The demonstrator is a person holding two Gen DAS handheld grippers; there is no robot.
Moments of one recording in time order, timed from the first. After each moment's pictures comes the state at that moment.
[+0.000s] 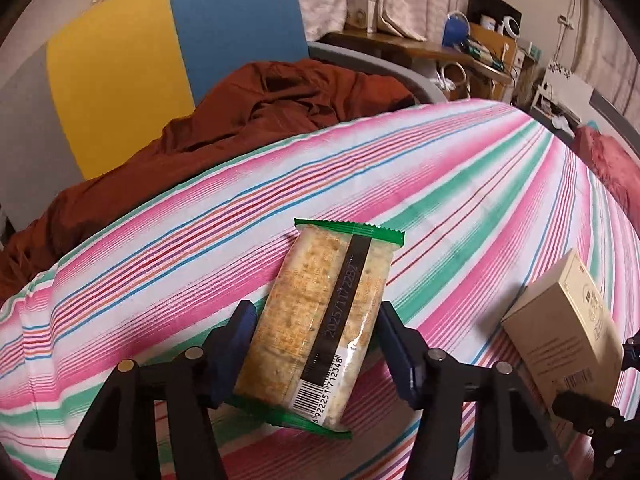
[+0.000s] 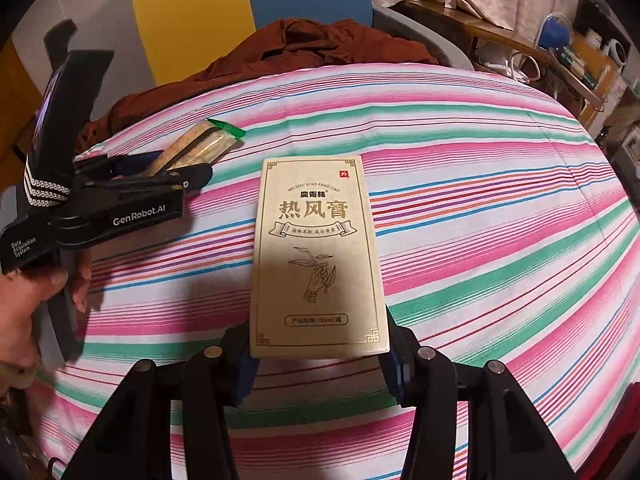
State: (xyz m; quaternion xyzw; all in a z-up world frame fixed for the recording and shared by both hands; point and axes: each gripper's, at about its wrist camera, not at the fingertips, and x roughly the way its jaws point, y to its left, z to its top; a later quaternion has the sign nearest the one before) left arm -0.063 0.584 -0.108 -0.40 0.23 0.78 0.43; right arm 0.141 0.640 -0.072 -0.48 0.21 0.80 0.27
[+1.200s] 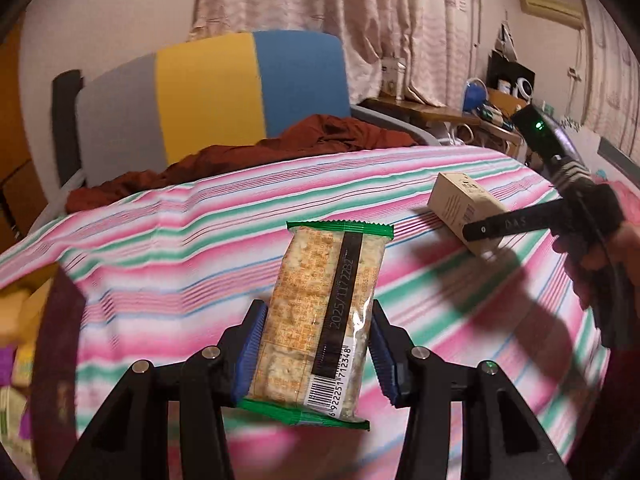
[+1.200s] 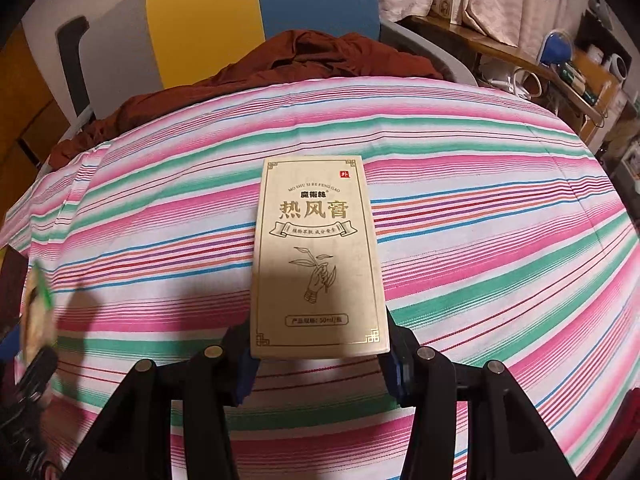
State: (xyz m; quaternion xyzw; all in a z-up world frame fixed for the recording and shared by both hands) left arm 0.063 0.361 -0.065 -0.32 0.14 0.86 0.38; right arm 0.138 0.629 -0.073 -0.47 0.19 0.82 0.27
